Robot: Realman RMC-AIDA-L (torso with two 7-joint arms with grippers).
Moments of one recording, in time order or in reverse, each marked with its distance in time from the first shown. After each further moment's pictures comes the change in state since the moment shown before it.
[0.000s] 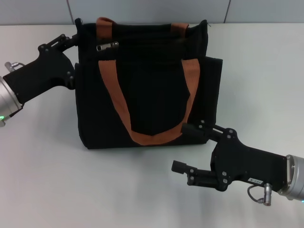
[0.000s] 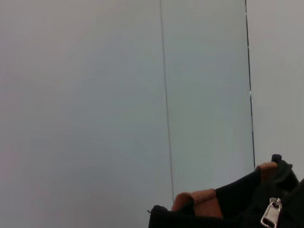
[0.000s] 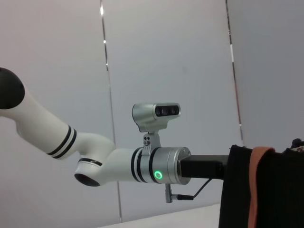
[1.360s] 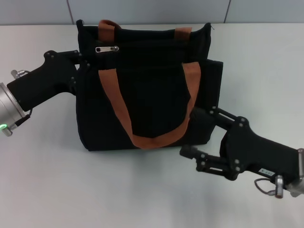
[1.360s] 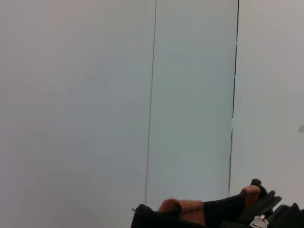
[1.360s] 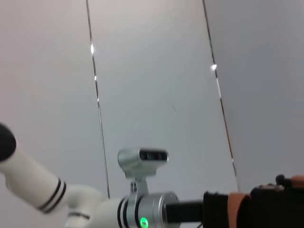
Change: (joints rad) left arm 0.012 -0.005 -0.004 -0.038 -0.014 0.086 -0.069; right arm -0.004 -0.004 0.085 0.018 0.000 -0.086 0.035
